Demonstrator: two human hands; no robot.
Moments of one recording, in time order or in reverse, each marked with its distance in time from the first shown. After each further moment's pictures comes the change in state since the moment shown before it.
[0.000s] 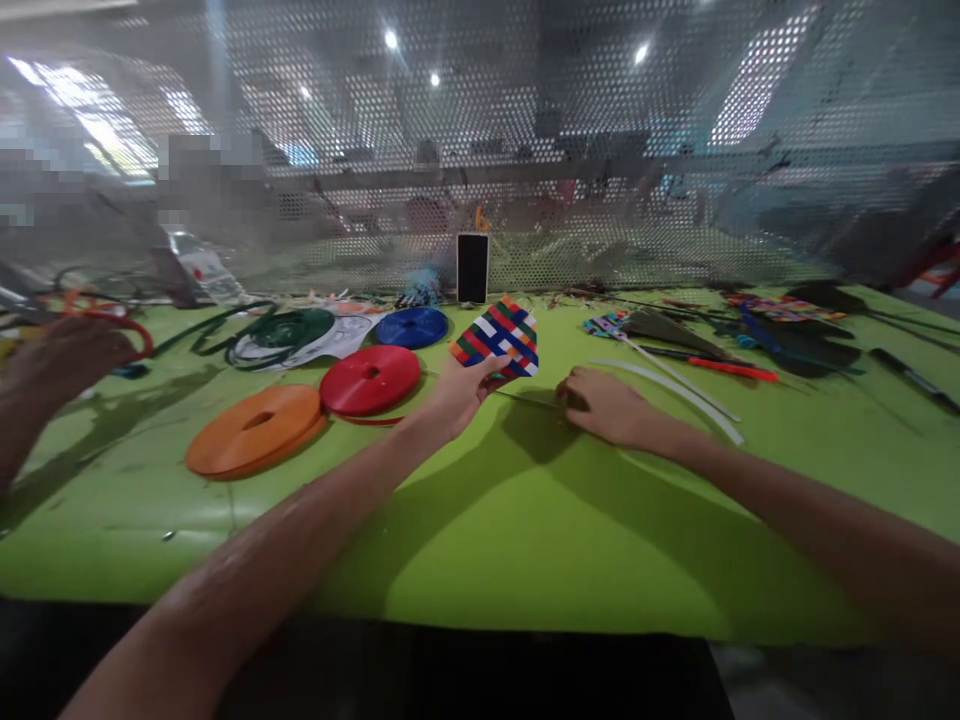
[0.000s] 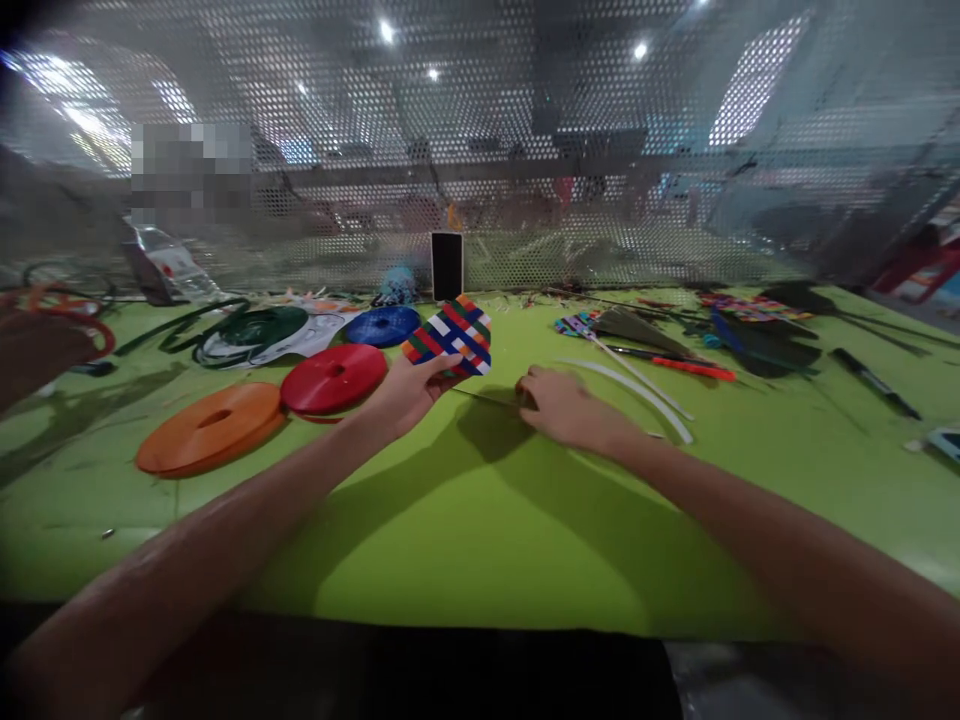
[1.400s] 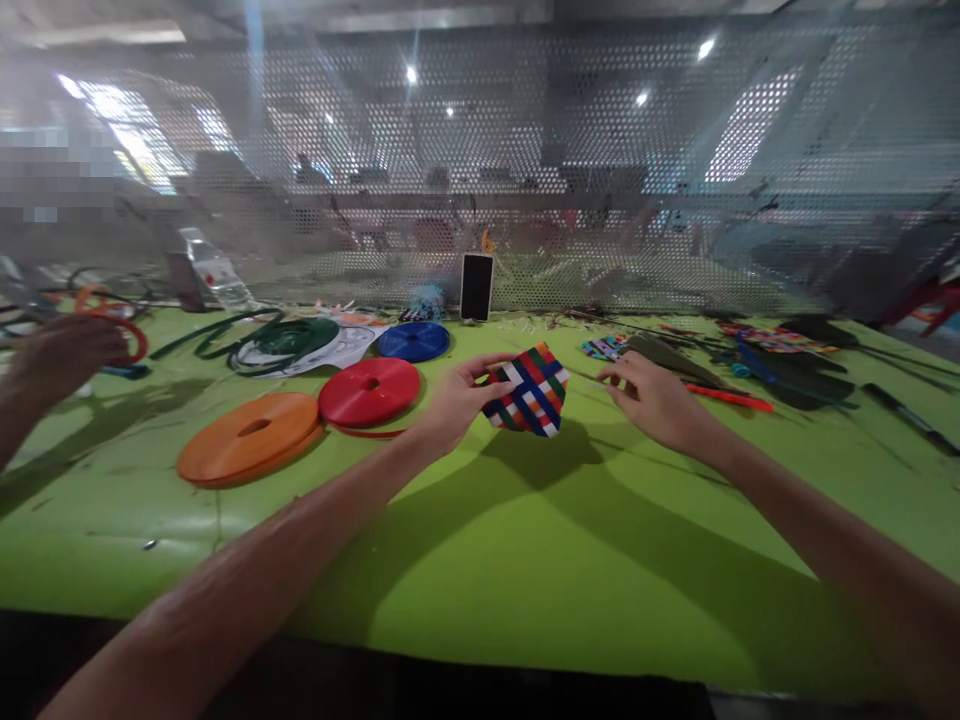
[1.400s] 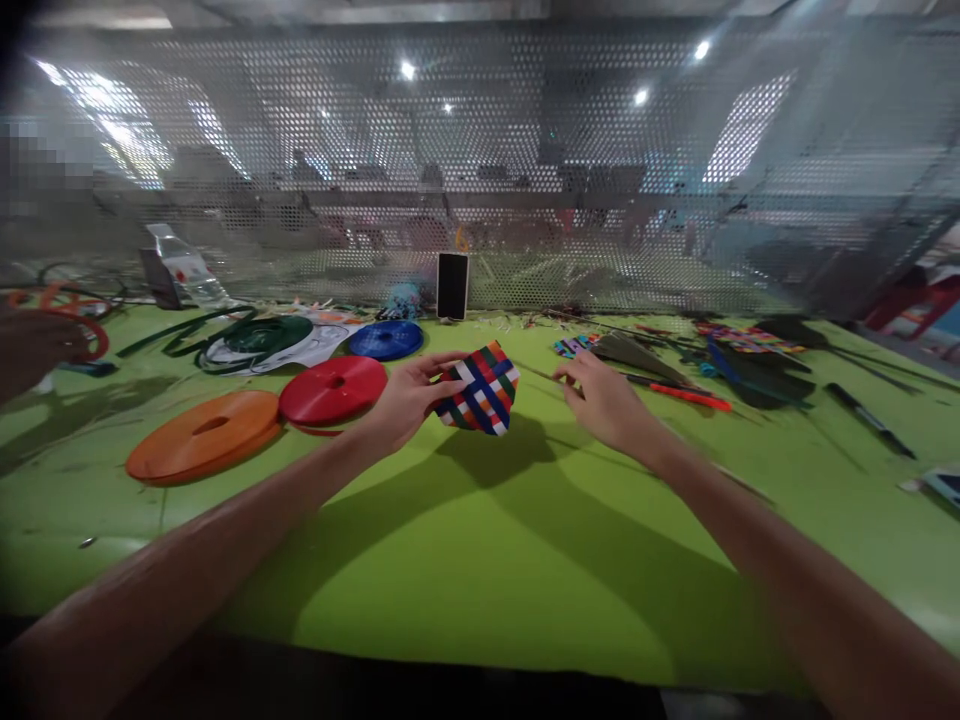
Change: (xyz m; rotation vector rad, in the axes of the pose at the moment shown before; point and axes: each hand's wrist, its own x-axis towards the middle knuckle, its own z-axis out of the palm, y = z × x) left_hand 0.005 -0.001 -0.013 0.257 -0.210 0.126; right_hand -0.013 0.030 -0.040 -0.163 0.299 -0.090
